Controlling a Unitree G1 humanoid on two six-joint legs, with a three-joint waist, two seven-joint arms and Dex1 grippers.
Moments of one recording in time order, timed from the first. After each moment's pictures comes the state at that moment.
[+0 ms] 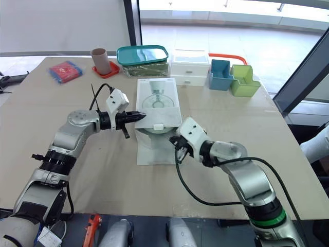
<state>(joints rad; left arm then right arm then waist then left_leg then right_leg) -0.78 0.41 -0.14 0.31 -0.20 0.33 -0.93 -0.34 -0.64 0.14 -0.48 0.23 0.79 0.67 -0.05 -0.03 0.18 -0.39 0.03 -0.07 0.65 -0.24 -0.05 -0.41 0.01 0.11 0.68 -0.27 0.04</state>
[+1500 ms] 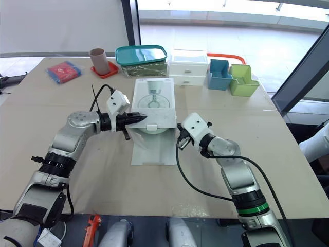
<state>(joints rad) -0.76 0.40 -0.14 0.26 -0.20 0.36 -0.93 -0.41 -0.49 0.14 -0.11 0.03 0.35 0.57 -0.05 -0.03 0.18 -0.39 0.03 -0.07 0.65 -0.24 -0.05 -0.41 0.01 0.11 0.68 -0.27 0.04</state>
